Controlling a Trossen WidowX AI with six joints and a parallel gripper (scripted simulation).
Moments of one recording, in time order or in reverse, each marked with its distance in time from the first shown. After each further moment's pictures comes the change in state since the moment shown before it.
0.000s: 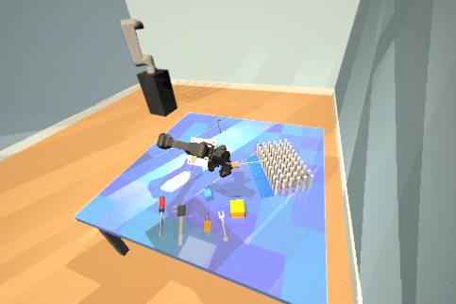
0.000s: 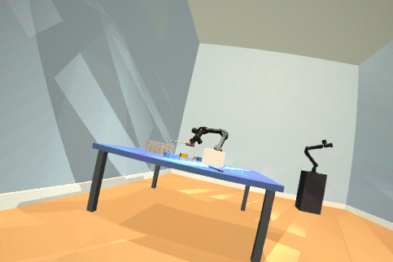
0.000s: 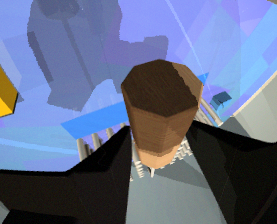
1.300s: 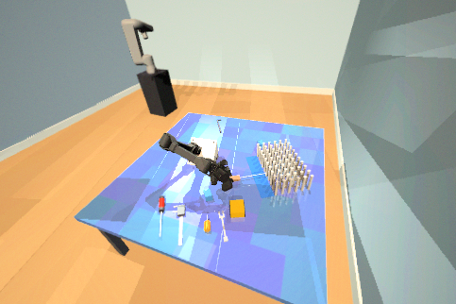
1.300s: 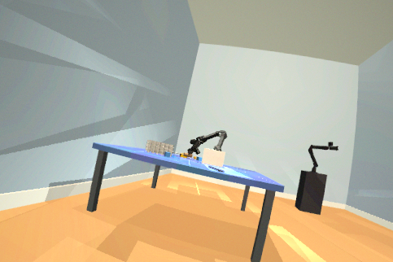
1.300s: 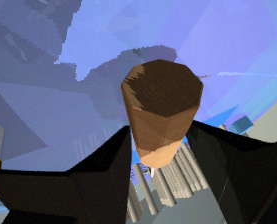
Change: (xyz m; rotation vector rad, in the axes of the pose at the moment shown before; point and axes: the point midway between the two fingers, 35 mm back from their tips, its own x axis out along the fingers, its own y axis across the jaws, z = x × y) arm 0.093 0.029 0.059 -0.011 0.006 0.008
